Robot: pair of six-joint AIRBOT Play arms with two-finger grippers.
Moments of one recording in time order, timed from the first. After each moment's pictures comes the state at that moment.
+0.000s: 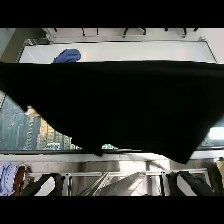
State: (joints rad) left arm 0.25 -1.08 1.92 1.02 -1.64 -1.63; right arm -0.17 -0.99 1.90 -1.42 1.66 1.55
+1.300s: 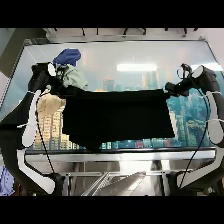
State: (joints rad) left arm -0.10 -1.84 1.75 1.50 -1.43 -1.51; right arm -0.17 -1.77 1.59 -1.31 1.22 1.56
